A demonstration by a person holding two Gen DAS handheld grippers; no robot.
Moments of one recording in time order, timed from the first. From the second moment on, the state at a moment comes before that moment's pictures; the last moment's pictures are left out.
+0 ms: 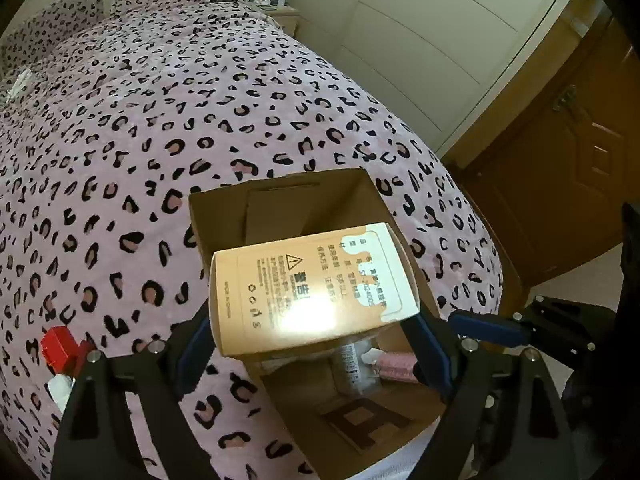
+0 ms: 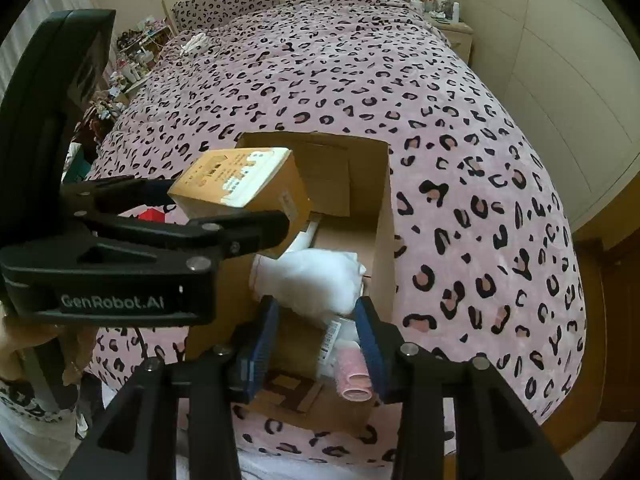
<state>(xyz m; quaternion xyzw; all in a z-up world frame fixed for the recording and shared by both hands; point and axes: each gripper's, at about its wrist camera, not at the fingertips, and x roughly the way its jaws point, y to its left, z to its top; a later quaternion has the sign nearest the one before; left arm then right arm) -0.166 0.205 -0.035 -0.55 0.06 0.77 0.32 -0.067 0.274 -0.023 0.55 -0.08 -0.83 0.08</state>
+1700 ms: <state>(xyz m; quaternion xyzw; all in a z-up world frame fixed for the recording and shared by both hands) -0.060 -0.136 -0.049 -0.53 -0.03 0.84 0.08 -0.060 0.031 -0.024 0.52 0.06 -0.83 0.18</state>
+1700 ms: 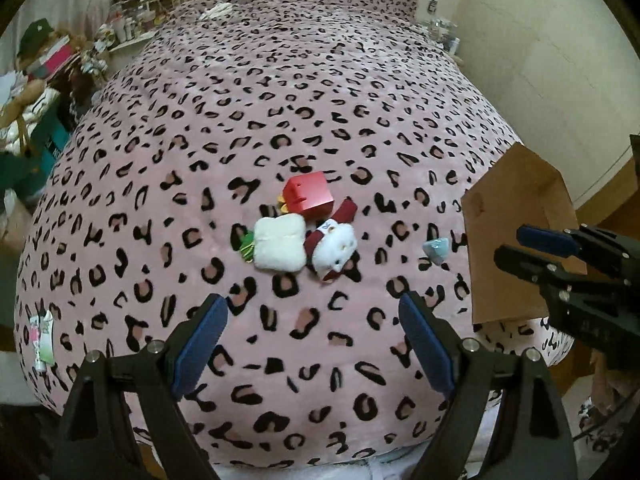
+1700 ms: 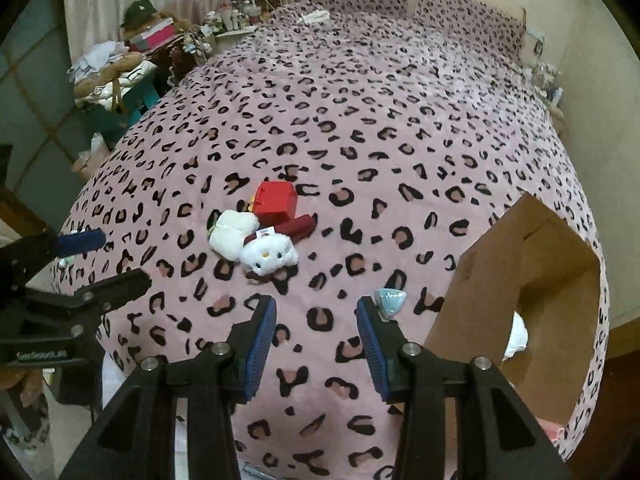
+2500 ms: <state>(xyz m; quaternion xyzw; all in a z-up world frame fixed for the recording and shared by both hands) -0.055 -0.150 -0.058 -0.53 -0.06 0.84 0.07 -0.070 0.030 -0.033 0.53 -0.06 -0.80 0.29</state>
